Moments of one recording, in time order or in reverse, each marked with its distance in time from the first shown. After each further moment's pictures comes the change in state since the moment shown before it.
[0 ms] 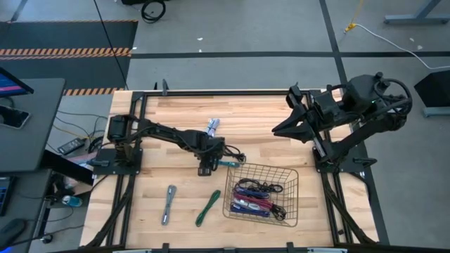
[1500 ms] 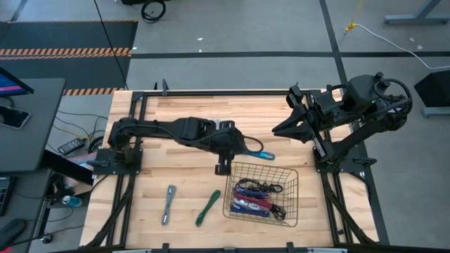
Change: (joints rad) left arm -0.154 0.011 0.917 -0.519 -0.195 0.004; right arm 0.000 0.000 0.000 -0.001 -0.001 -0.007
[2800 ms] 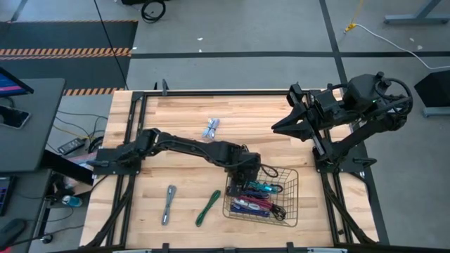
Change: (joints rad) left arm -0.024 0.297 -0.059 0.176 0.342 -0.011; right arm 0.000 0.000 0.000 0.017 0.030 0.010
